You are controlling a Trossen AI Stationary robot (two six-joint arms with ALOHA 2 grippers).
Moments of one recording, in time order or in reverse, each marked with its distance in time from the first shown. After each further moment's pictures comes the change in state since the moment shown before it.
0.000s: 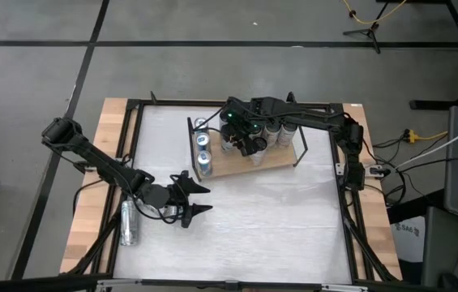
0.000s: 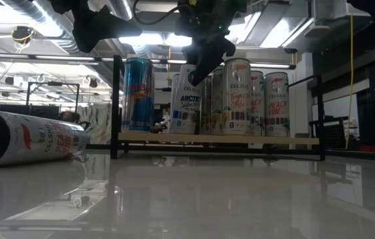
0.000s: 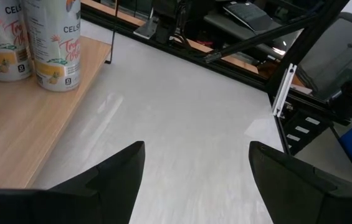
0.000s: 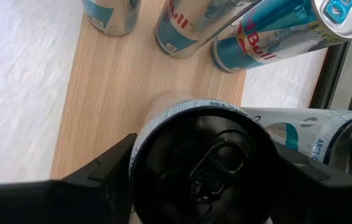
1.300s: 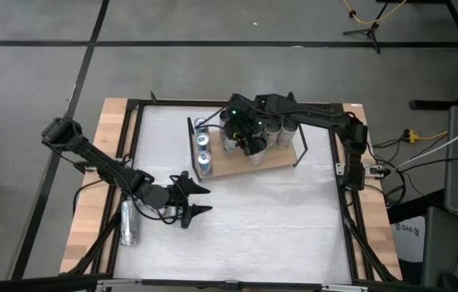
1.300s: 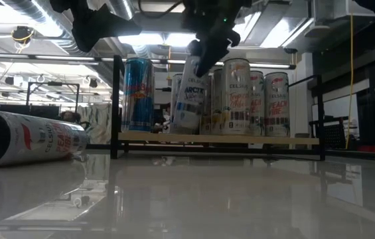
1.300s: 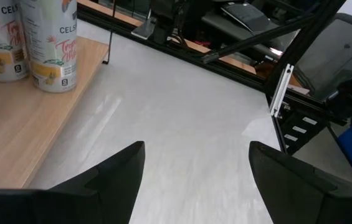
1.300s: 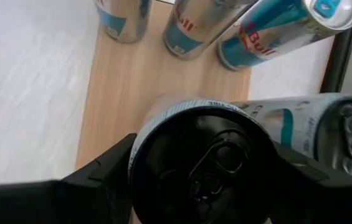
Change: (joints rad) left arm -0.005 0.000 0.000 0.005 0.000 0.000; right arm -0.002 -0.038 0.000 -0.040 -0.055 0.050
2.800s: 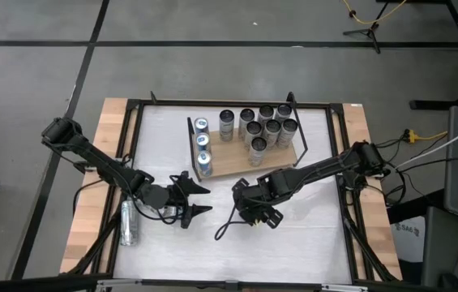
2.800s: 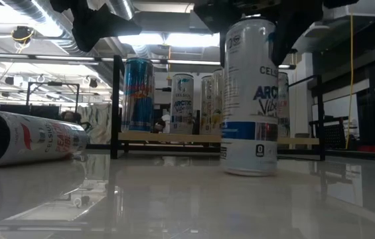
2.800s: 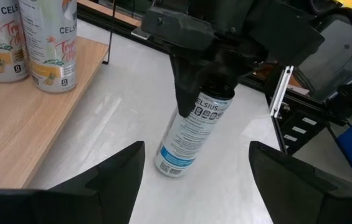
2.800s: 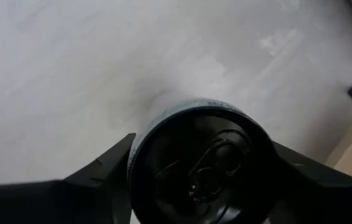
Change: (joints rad) left arm 0.000 0.000 0.000 0.002 0.000 0.000; right arm 0.558 -0.075 -0.295 0.073 0.038 0.084
